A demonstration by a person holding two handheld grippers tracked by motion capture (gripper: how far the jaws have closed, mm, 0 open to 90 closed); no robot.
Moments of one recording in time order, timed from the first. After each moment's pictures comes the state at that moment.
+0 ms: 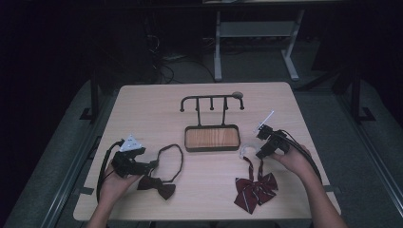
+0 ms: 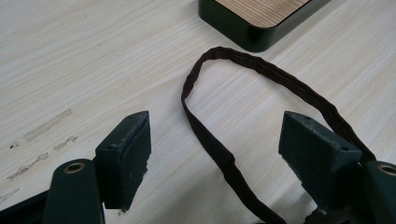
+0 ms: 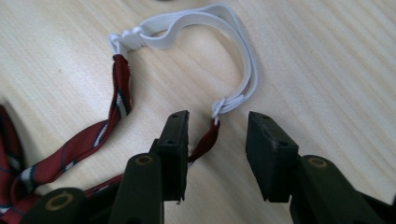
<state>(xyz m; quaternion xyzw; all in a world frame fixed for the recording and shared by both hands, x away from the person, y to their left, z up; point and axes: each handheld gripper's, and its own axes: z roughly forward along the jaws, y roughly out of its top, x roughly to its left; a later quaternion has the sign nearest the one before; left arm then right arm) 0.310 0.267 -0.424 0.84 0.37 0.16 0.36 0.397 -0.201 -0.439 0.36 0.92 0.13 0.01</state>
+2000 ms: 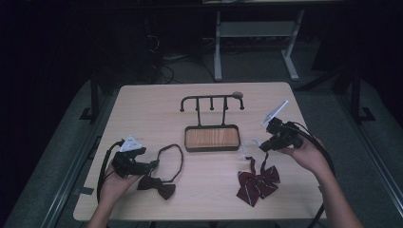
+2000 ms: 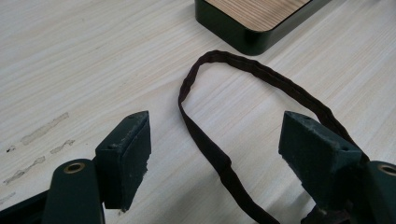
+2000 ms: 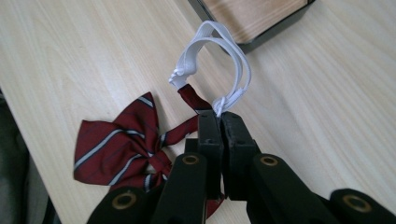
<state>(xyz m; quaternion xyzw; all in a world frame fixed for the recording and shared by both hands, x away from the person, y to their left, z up) 0.309 0.265 -0.424 0.84 0.37 0.16 0.37 0.364 -0.208 -0.357 0.28 0.93 0.22 0.01</state>
